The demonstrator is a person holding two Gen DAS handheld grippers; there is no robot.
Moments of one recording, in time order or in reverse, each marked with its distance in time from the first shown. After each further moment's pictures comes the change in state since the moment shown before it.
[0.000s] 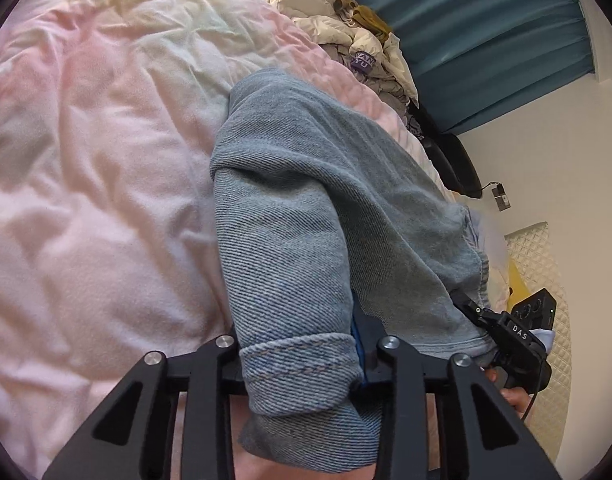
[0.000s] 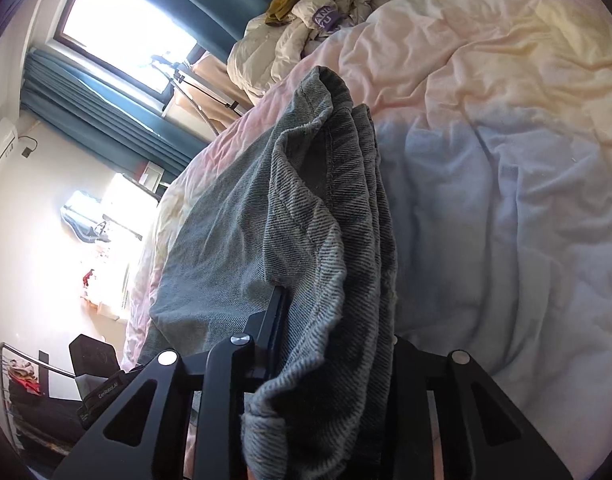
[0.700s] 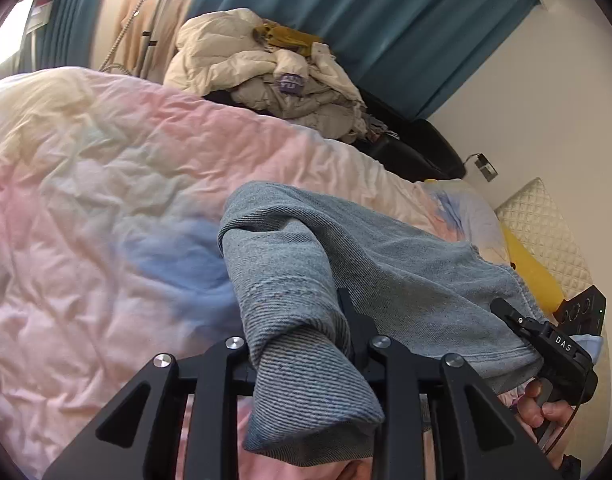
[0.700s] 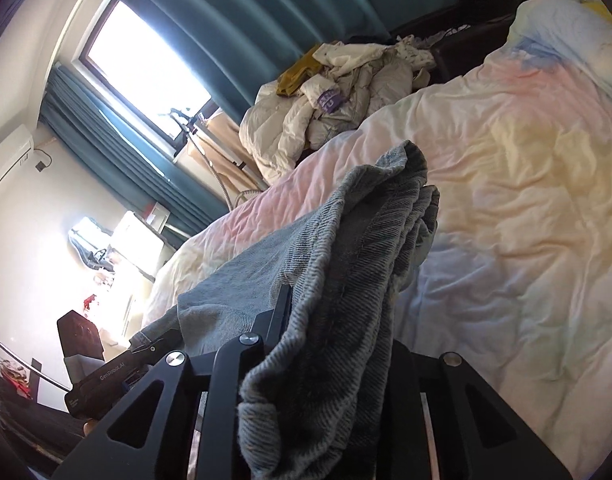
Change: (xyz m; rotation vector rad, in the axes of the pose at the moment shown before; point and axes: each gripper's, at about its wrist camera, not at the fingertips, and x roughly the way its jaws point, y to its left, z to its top) left arm 0.001 -0.199 0.002 0.285 -0.078 0.014; right arm -0.175 -0.001 0.045 -0.054 -0.219 -0.047
